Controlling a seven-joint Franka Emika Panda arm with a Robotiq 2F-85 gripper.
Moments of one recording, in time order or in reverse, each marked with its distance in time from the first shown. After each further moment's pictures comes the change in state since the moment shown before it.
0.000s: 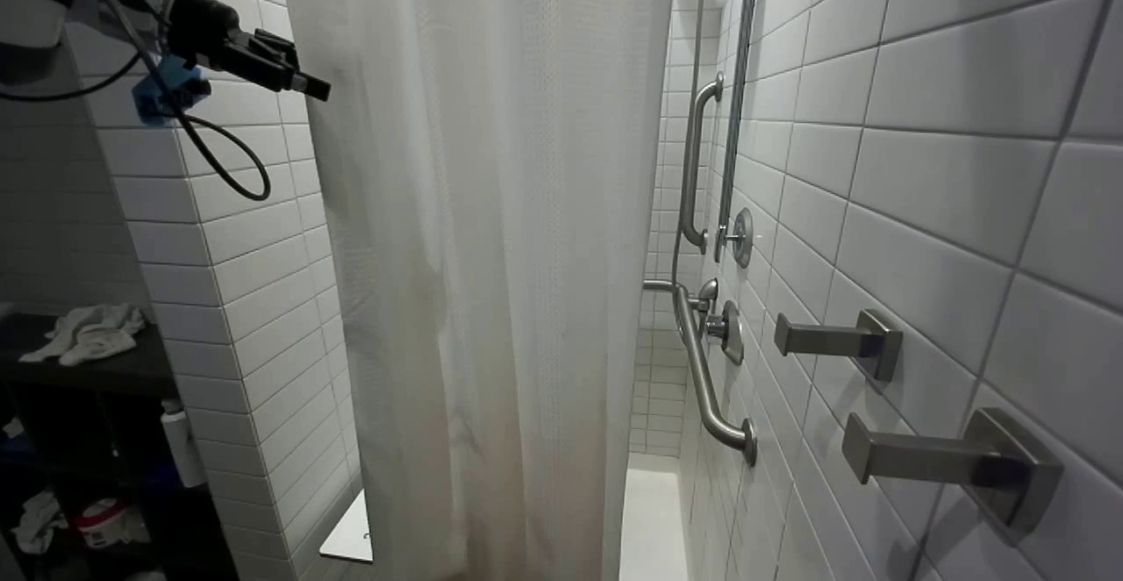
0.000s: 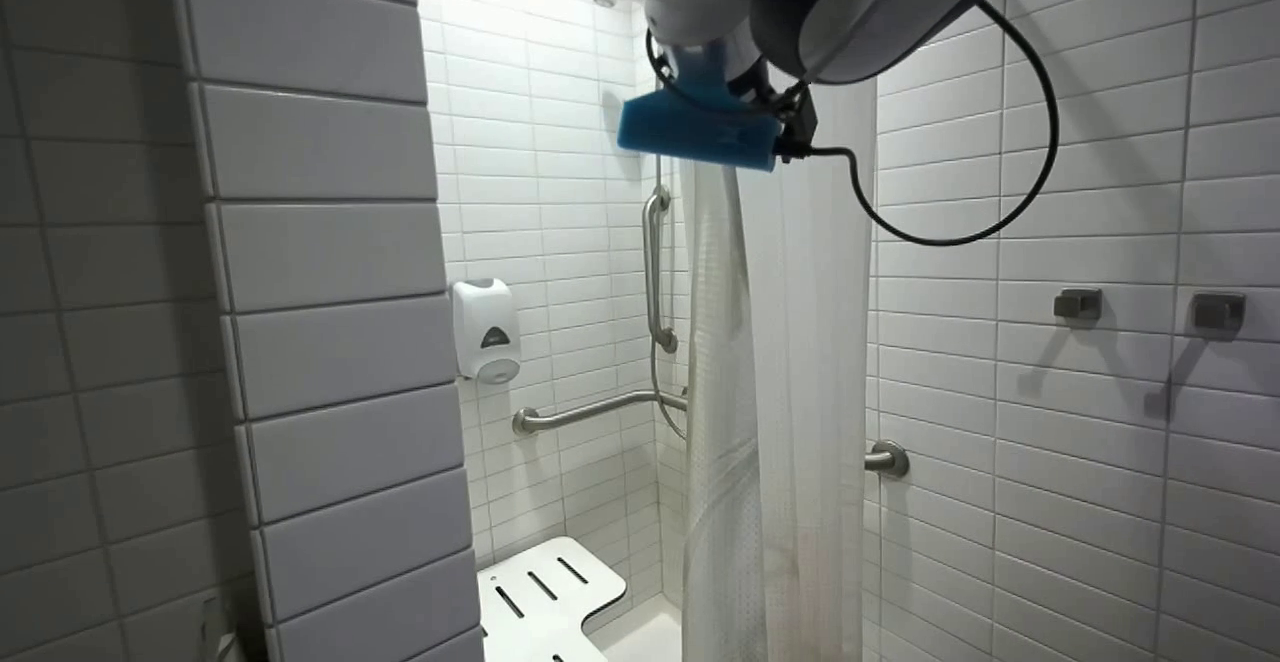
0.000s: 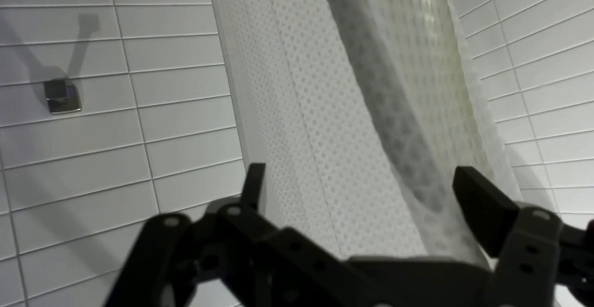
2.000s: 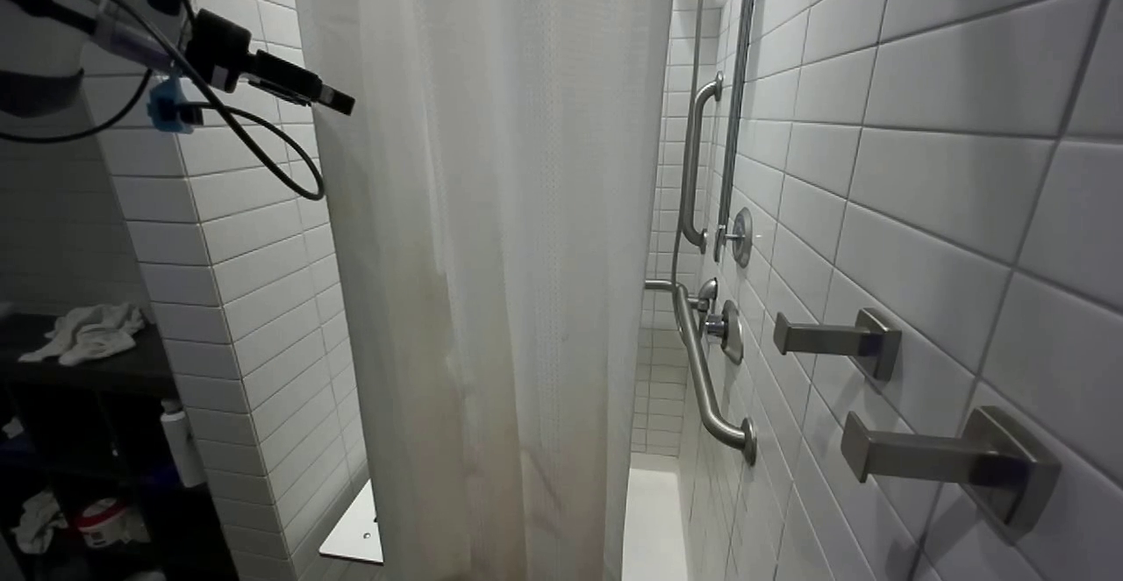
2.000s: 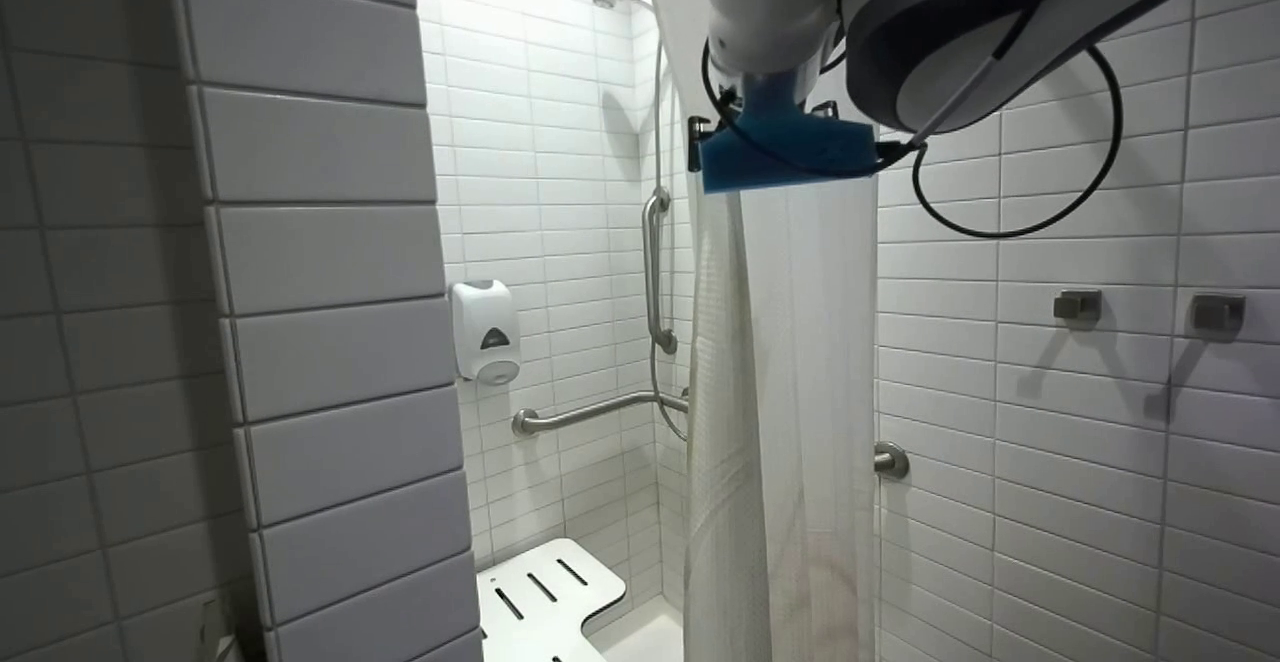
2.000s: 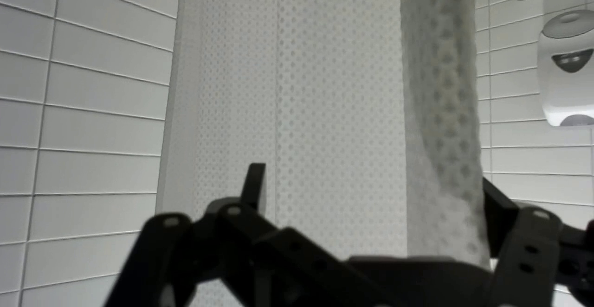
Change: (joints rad) arm -0.089 -0.129 -0.039 -0.174 -0.018 0.308 -0.411
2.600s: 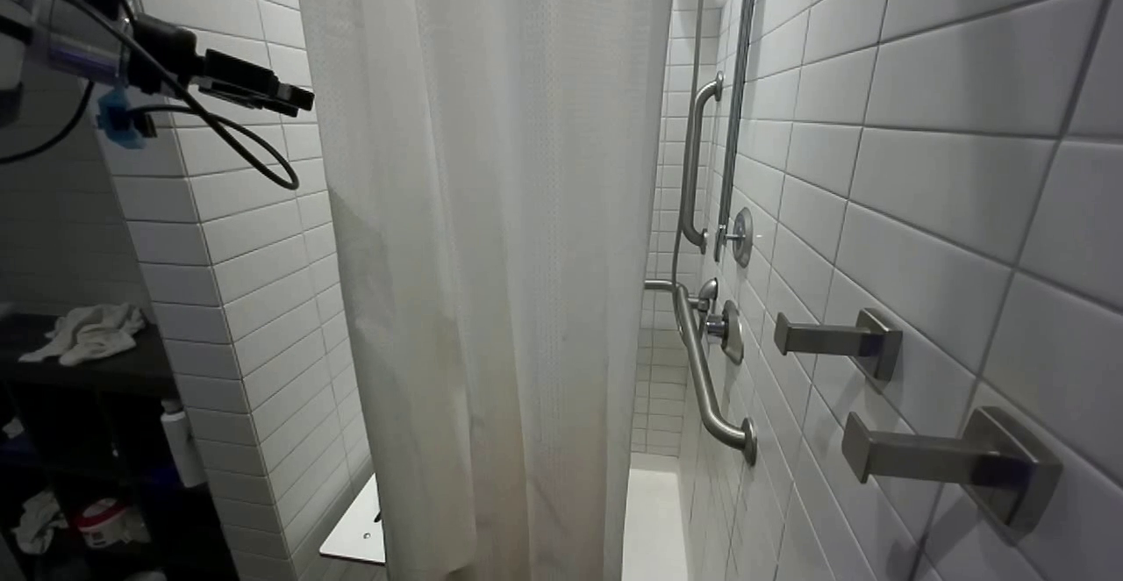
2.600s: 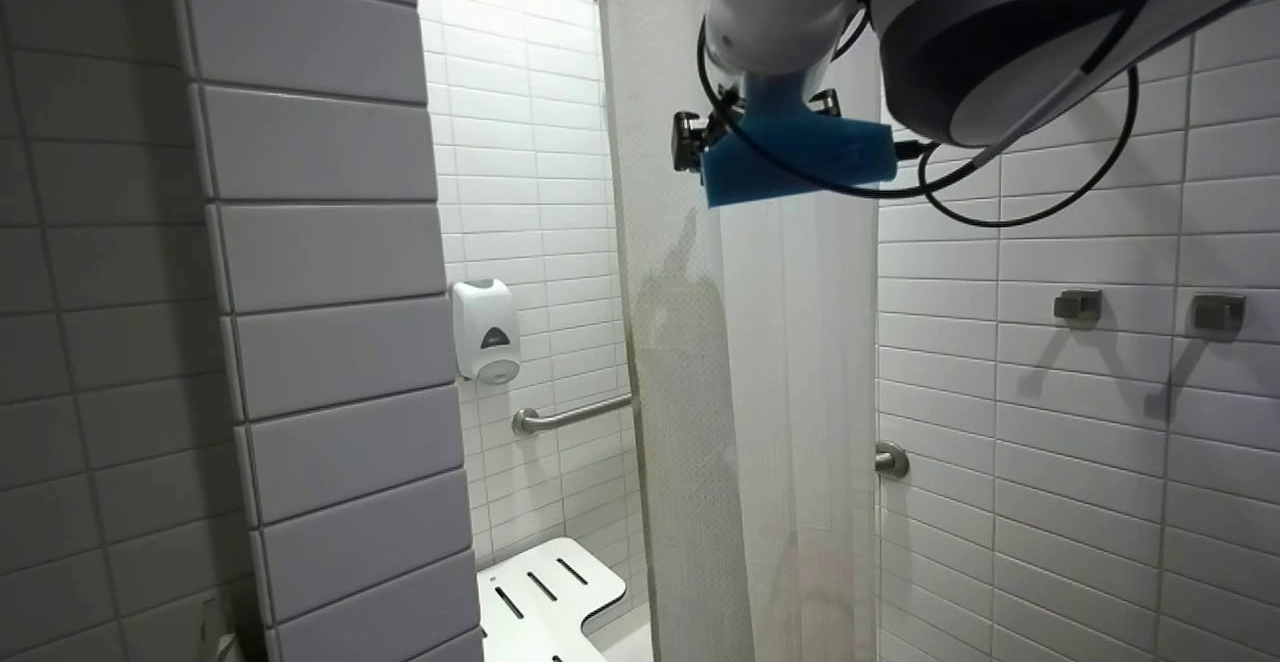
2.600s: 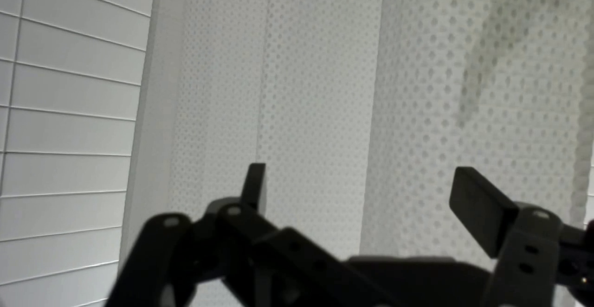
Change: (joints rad) arm 0.020 -0.080 0.088 -0.079 -0.049 0.001 0.010
